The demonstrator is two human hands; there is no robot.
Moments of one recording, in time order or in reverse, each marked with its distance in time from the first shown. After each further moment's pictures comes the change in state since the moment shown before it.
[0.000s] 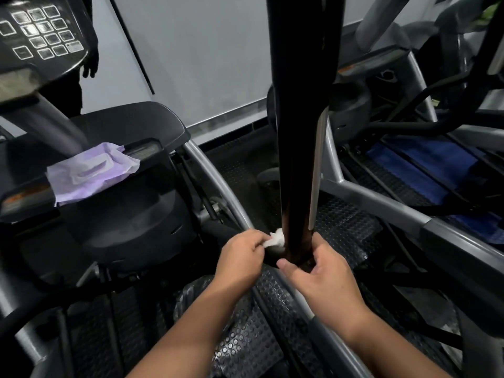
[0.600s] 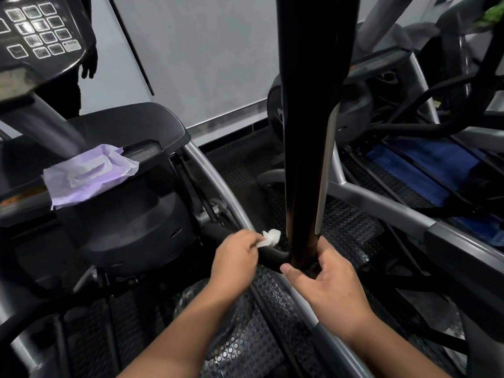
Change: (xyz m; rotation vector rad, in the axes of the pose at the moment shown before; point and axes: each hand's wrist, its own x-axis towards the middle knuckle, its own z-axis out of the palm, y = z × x) left_hand 0.013 -0.020 -0.003 0.033 0.072 -0.001; right_hand 0.004 0.001 0.002 0.017 -0.003 -0.010
